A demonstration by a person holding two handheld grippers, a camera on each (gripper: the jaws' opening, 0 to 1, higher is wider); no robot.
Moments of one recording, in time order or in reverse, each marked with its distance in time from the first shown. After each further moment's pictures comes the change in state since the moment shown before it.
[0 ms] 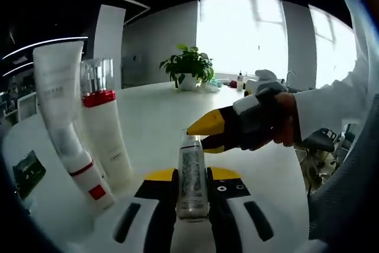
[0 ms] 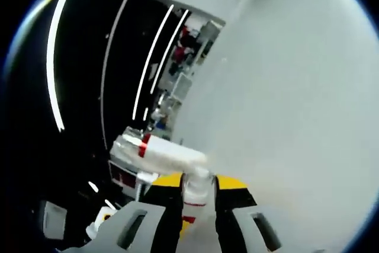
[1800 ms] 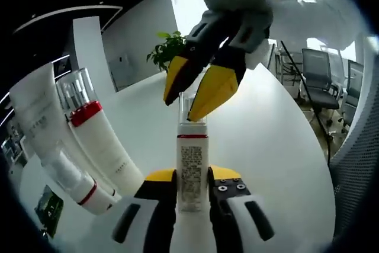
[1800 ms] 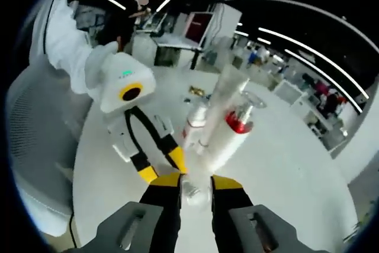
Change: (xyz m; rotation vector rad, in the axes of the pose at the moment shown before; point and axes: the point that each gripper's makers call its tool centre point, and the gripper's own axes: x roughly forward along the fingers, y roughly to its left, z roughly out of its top) left arm 0.011 0.009 -0.013 0.261 0.139 -0.002; right arm 0.002 0.054 -0.010 -1.628 0.514 0.170
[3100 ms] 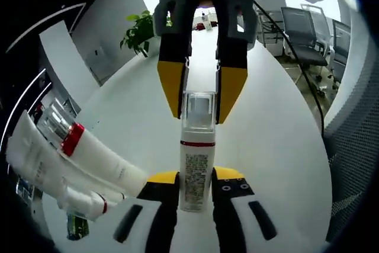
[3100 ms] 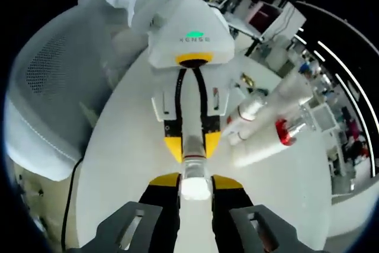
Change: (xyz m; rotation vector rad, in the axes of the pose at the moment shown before) left arm -0.008 -0.006 -0.005 0.209 0.237 -0.068; right arm -0.002 0.039 -0.014 -0.459 0.182 0.258
